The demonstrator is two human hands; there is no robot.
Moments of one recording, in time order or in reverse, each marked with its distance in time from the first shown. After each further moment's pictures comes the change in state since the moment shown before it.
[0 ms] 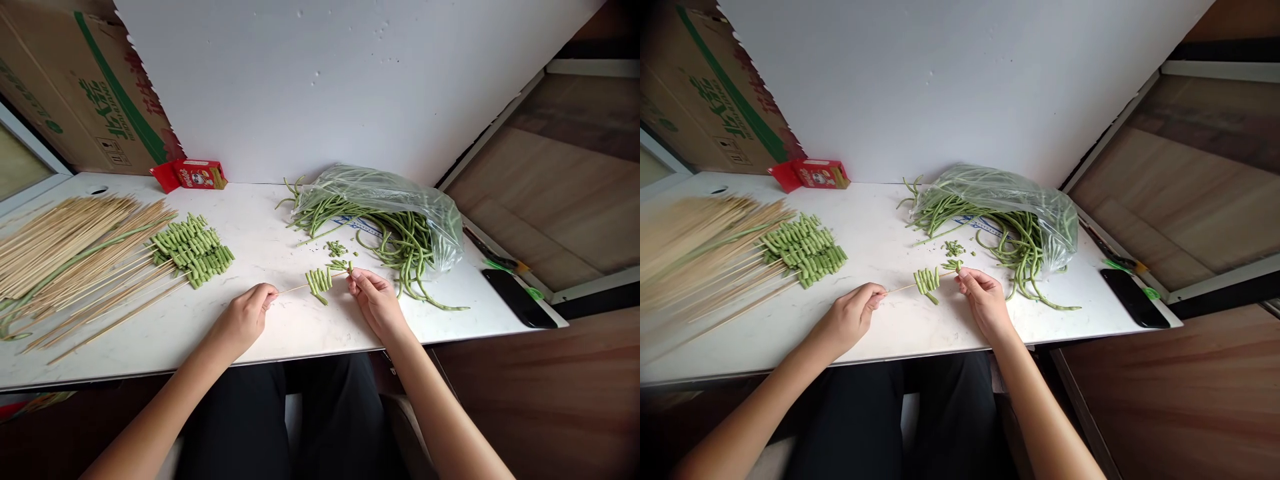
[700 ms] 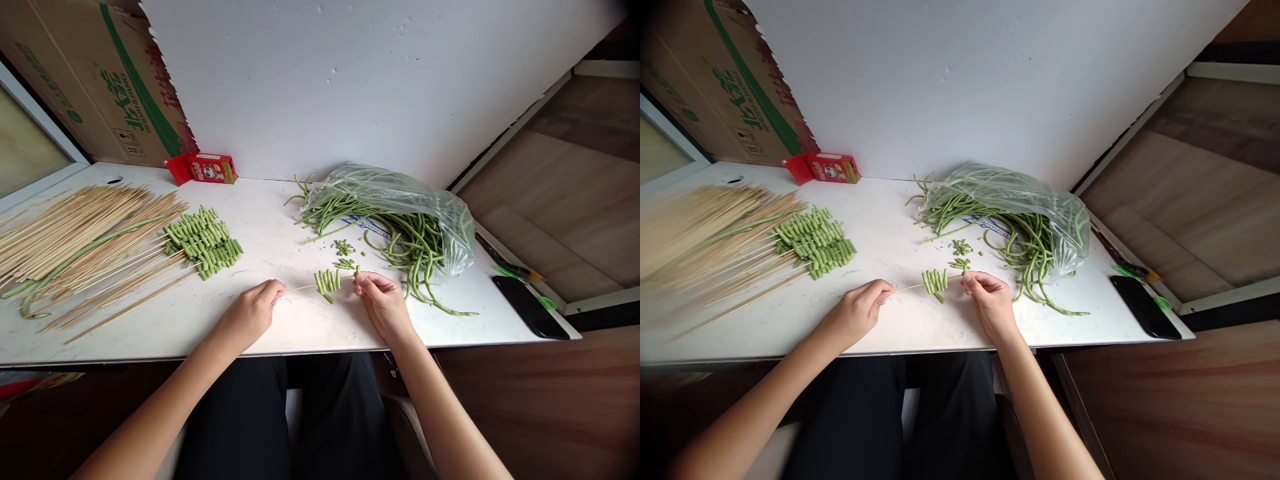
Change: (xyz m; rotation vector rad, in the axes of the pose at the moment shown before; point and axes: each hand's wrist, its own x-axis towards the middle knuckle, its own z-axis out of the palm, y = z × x) left_hand -0.001 0.005 -0.004 0.044 0.000 0.042; right_hand -0.002 0.003 -0.002 -0.049 -0.021 -0.046
